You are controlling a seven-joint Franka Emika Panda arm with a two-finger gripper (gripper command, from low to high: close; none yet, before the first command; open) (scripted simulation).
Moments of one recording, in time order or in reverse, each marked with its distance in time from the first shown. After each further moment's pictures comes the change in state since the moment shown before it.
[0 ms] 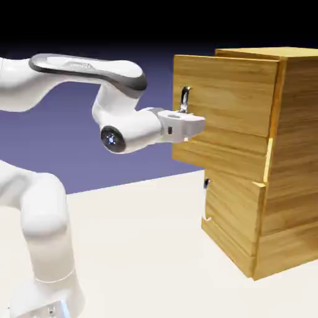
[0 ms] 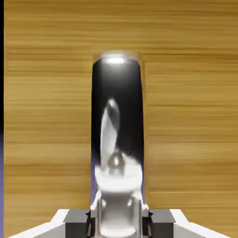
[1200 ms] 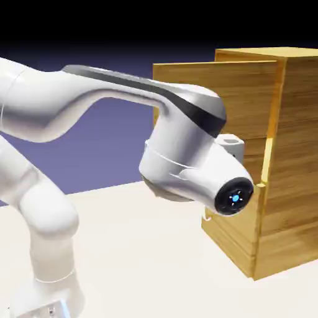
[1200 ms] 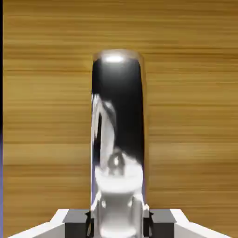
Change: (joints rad) arm 0.366 0.415 -1.182 0.547 -1.150 -1.321 0.105
